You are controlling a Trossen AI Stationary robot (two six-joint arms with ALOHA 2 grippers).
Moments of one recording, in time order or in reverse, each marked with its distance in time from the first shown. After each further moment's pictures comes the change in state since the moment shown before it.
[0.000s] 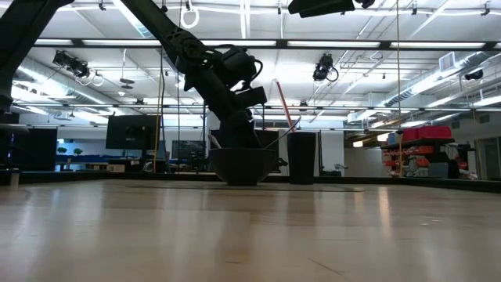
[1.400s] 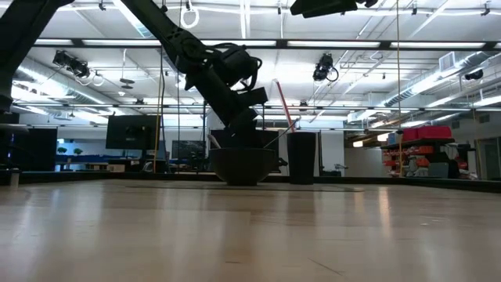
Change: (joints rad) left arm -0.002 0.000 0.000 0.033 -0.084 -0.169; right arm 0.000 0.000 0.000 0.000 0.051 0.001
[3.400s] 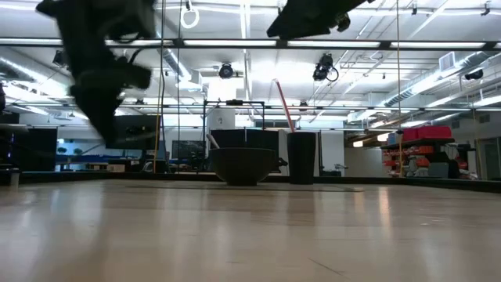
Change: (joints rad) left arm -0.478 -0.679 -0.504 -0.714 -0.290 -0.998; right arm -0.138 0.074 0.000 0.109 -0.181 -0.013
